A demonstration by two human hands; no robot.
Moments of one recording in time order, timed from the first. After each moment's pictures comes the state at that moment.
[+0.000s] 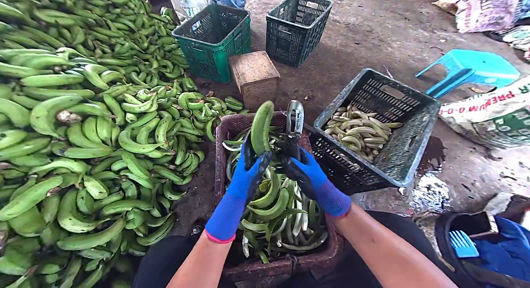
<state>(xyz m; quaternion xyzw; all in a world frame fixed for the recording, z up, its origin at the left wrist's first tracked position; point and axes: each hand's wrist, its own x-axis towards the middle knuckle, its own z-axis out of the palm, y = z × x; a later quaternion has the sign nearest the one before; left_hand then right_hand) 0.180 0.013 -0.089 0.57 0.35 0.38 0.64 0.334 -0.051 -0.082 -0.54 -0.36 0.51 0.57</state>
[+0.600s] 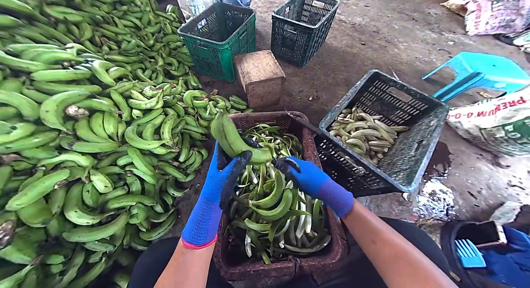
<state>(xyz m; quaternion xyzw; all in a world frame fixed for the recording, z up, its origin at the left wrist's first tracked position) 0.133 0.035 -0.078 0.54 0.32 0.47 0.62 0.352 -0.036 -0.086 -0.70 -0.57 0.41 0.12</state>
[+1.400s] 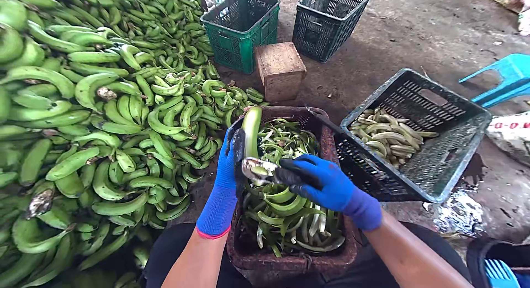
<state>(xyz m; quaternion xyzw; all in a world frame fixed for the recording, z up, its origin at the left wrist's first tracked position) 0.121 0.038 -0.075 0.48 0.40 0.49 0.61 0.336 -0.048 -0.093 -0.52 -0.77 0.19 0.31</state>
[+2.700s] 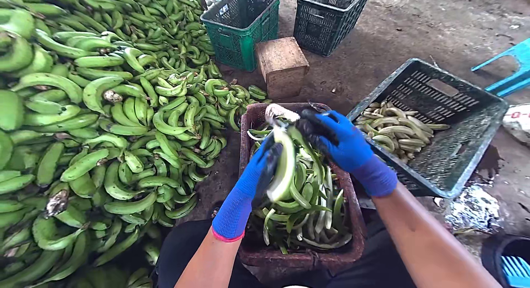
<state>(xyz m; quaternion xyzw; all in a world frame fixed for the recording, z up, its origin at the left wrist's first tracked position) 0.134 0.021 -0.076 0.59 0.37 0.32 0.64 0.365 -0.012 -0.068 -0.60 -0.73 0.06 0.33</state>
